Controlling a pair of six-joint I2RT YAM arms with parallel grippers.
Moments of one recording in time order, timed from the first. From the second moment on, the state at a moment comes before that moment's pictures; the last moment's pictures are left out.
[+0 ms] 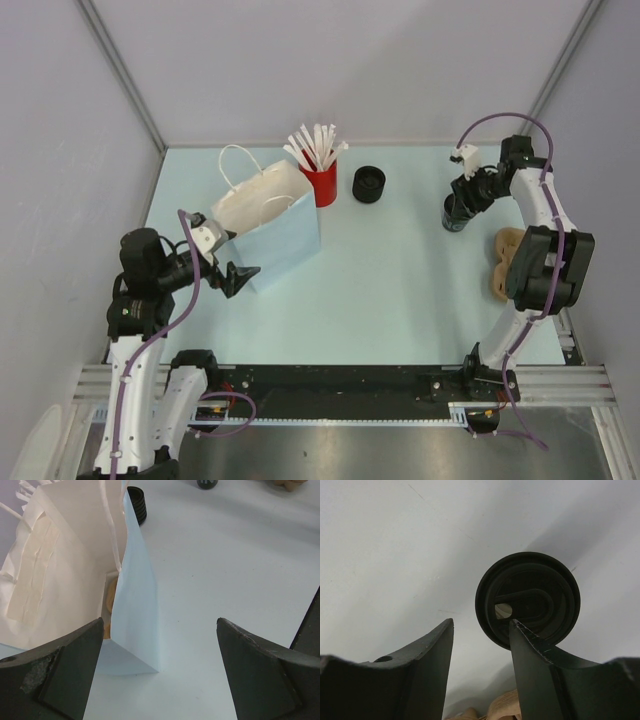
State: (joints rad) left arm 0.04 0.64 0.86 -0.62 0.90 0.44; right arm -0.17 1.82 1.57 -0.89 -0.57 -0.83
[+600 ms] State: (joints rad) left arm 0.05 0.64 0.86 -0.62 0.90 0.45; right arm -0.14 1.85 1.56 -0.84 -0.53 -0.83
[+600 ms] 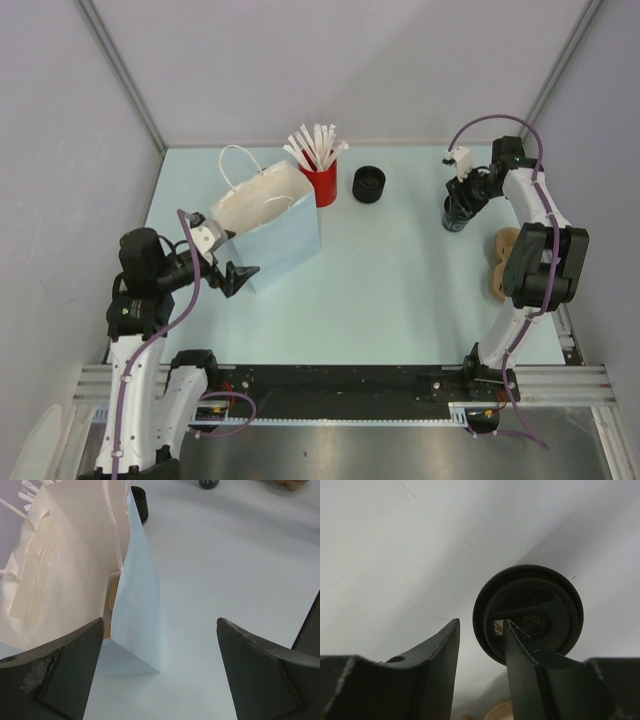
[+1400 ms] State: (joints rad) left arm 0.05 0.65 0.86 -0.62 0.91 0.45; right arm -0.14 1.86 1.55 -0.82 -0.49 -0.83
